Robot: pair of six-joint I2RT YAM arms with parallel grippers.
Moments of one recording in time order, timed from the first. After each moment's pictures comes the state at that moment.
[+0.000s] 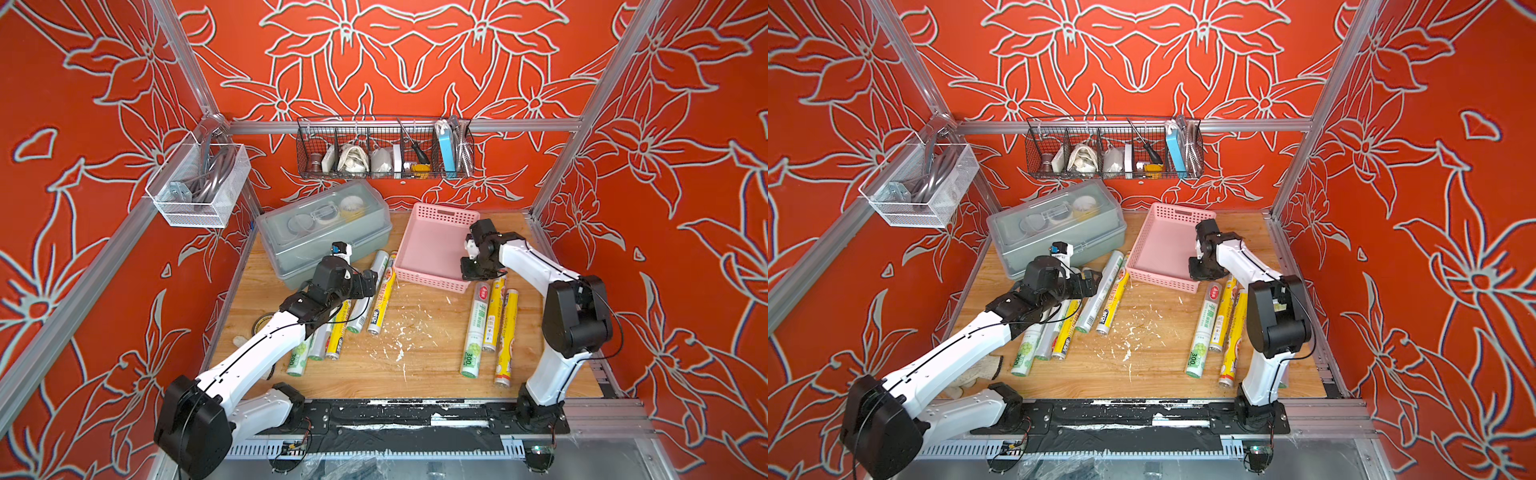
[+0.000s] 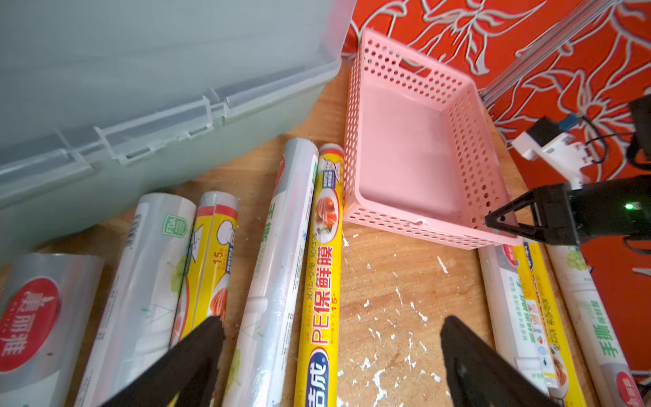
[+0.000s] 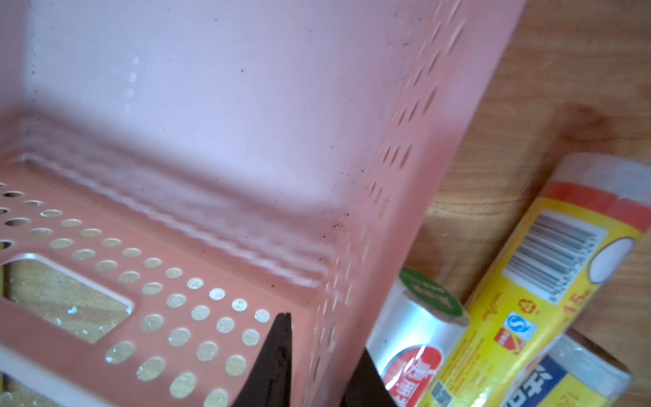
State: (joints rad) left arm -0.45 1.16 0.83 -0.28 -0.01 -0.50; right arm 0.28 1.78 1.35 -0.87 -0.04 0.18
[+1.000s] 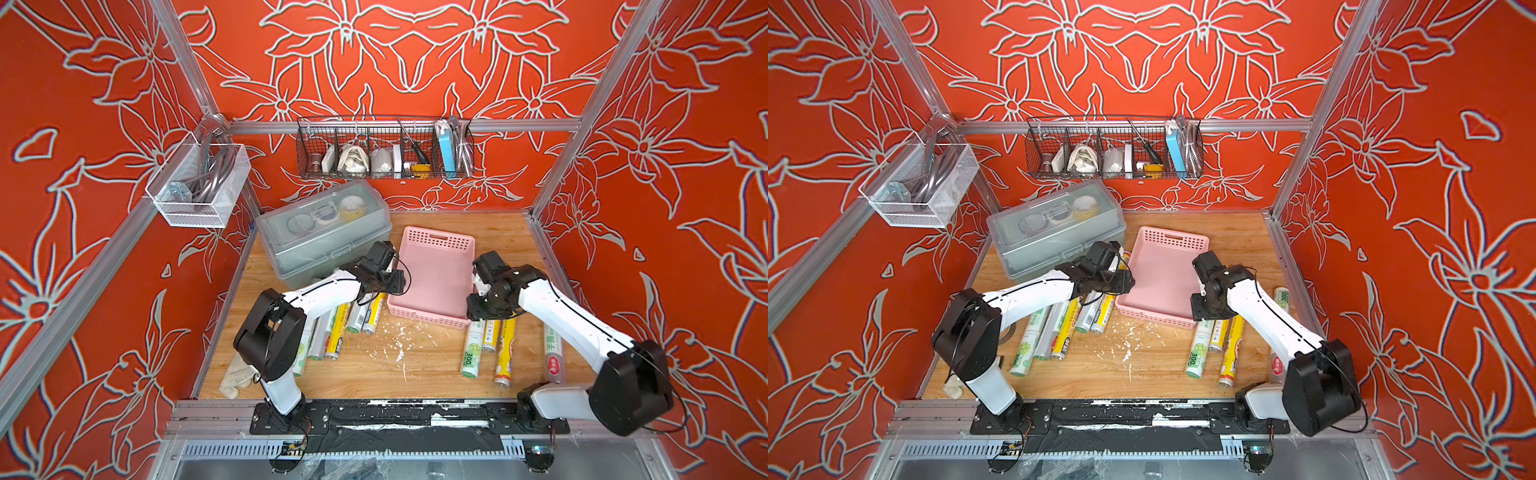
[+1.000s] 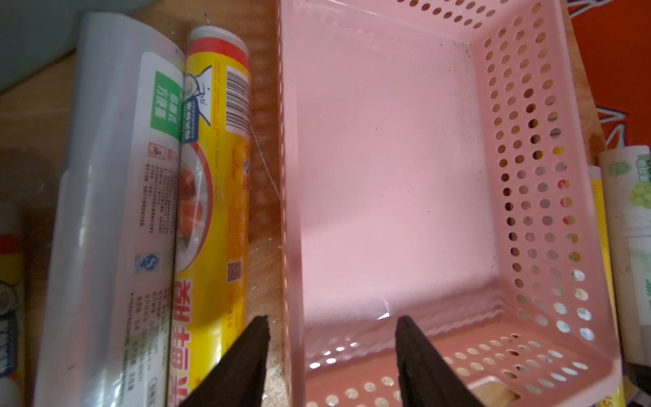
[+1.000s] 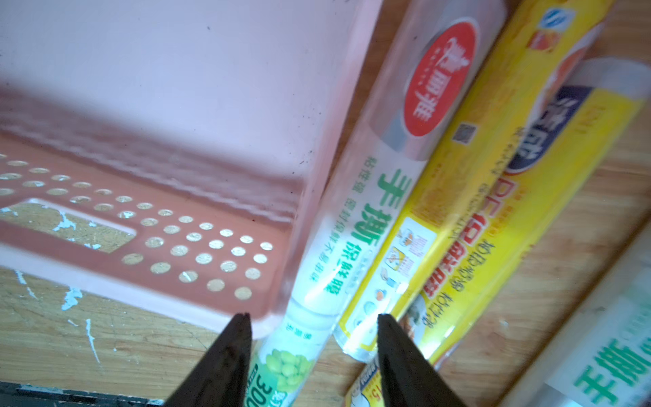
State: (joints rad) left arm -0.56 1.72 1.17 -0.33 0.10 -0.49; right arm 0.41 1.31 1.04 -1.07 0.05 0.30
